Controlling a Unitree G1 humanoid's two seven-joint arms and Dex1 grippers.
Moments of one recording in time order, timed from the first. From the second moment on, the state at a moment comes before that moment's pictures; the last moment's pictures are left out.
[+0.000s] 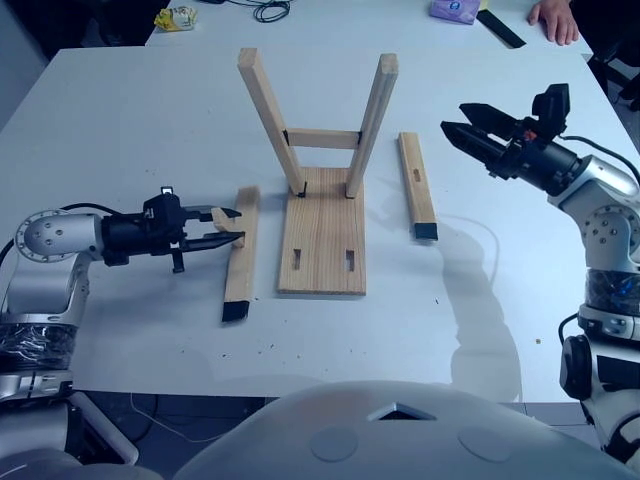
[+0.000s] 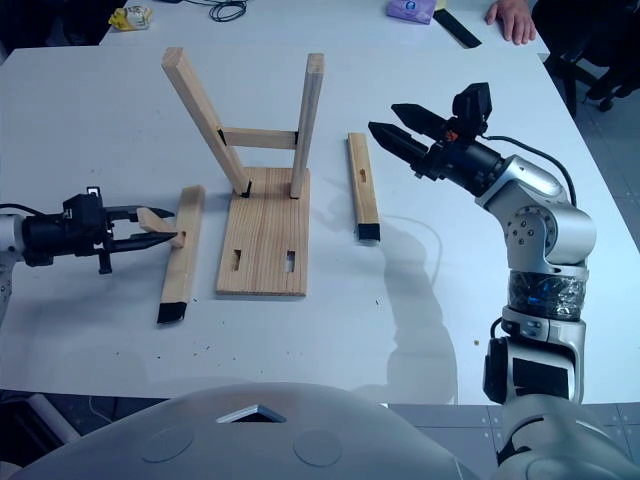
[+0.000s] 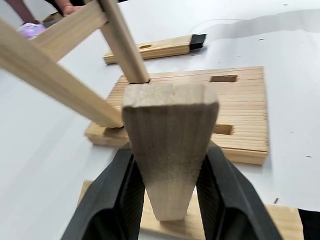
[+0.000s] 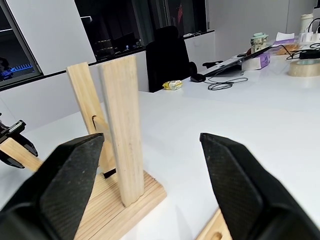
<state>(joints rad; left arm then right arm) -0.03 0.90 0.06 0.07 -0.45 -0.13 -1.38 -0.33 -0.54 -0.20 -0.03 0.68 0.62 0.88</state>
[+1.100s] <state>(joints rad) 0.11 0.95 0.11 0.09 -0.52 -0.14 -1.37 -0.40 -0.60 -0.16 0.02 0.67 0.66 0.95</state>
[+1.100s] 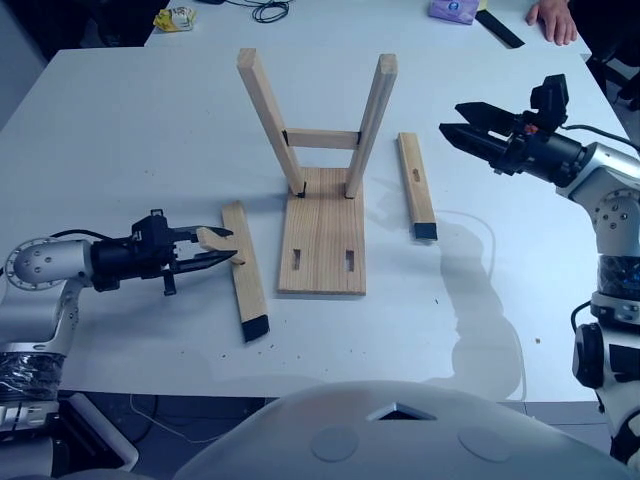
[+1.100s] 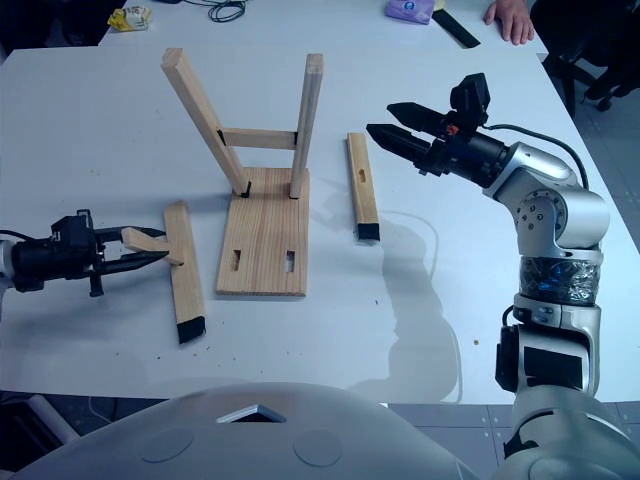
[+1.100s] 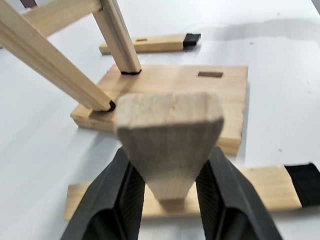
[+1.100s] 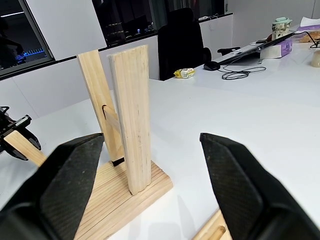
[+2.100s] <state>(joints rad) -0.44 0.93 -0.20 0.47 -0.35 -0.22 -1.60 -0.12 -0.42 -0.26 -0.23 0.75 0.65 0.68</state>
